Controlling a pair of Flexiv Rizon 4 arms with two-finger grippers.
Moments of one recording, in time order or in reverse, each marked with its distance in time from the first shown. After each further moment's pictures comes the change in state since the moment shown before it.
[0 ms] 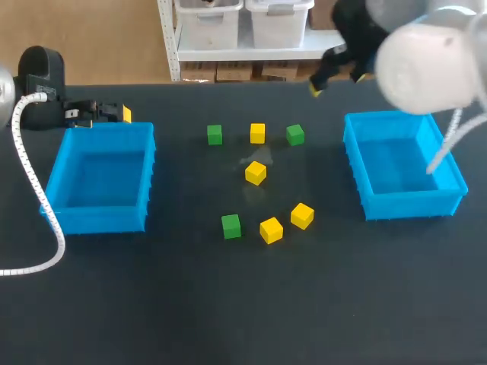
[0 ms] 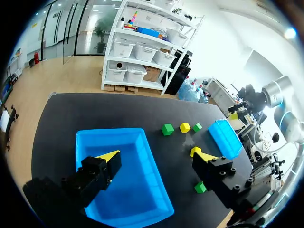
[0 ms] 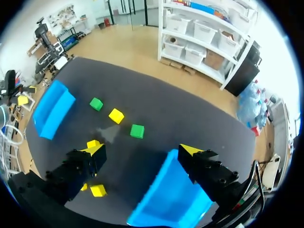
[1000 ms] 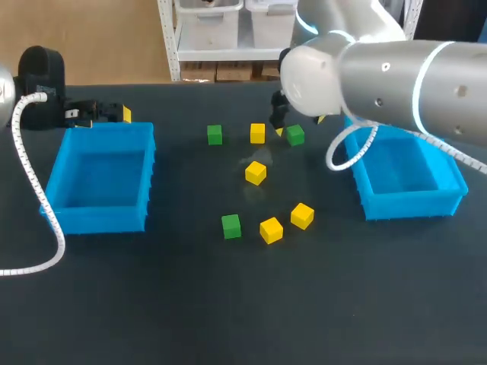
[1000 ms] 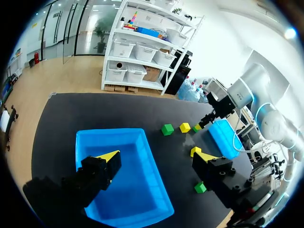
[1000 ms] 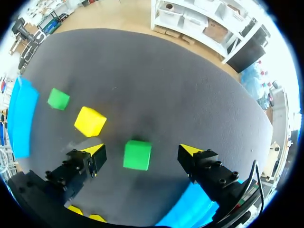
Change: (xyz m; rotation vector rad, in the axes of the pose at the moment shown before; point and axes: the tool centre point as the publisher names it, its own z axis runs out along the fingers) left arm 0.000 0.000 0.000 0.000 0.000 0.000; right arm -0.002 0.005 0.147 0.057 0.269 0.071
